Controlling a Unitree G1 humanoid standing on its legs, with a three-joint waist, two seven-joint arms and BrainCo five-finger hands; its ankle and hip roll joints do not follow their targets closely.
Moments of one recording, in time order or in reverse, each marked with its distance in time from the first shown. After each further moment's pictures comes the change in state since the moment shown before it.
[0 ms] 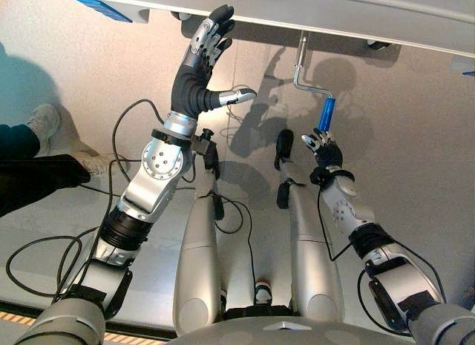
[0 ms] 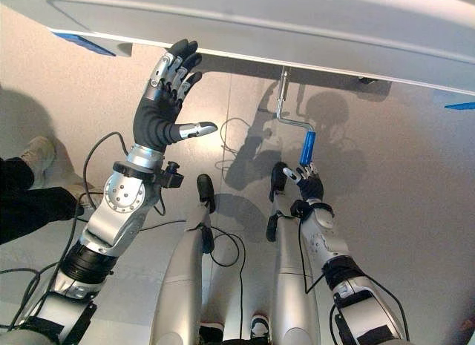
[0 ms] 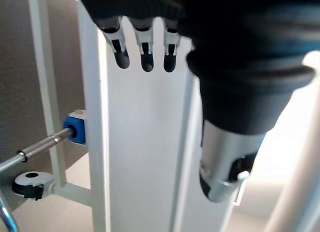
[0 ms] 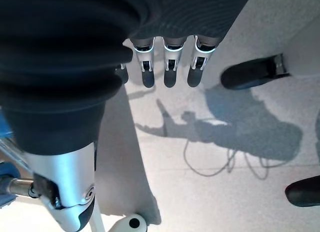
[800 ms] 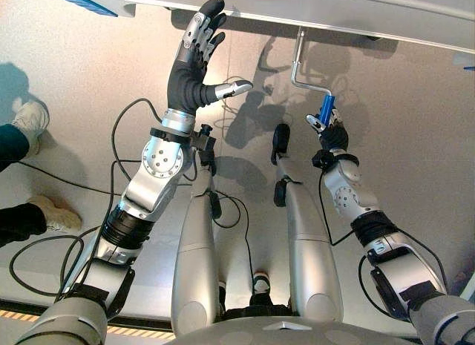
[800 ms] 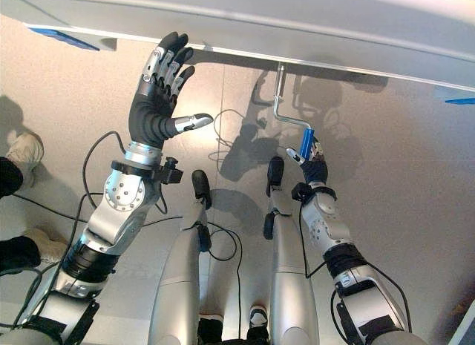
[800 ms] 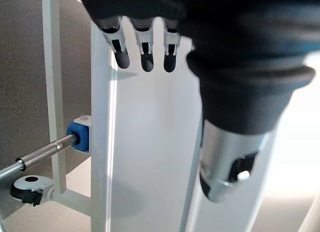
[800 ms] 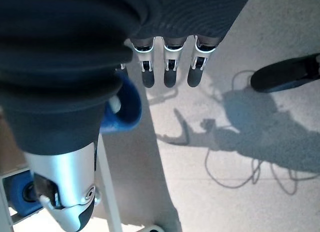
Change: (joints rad) left arm -0.008 -0.006 0.018 -0.002 0.002 0.011 0.037; right arm -0.023 -0.035 -0.007 -0.094 -0.012 -0.004 -0.060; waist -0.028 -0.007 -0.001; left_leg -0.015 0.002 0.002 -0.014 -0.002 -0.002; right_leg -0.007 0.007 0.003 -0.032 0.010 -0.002
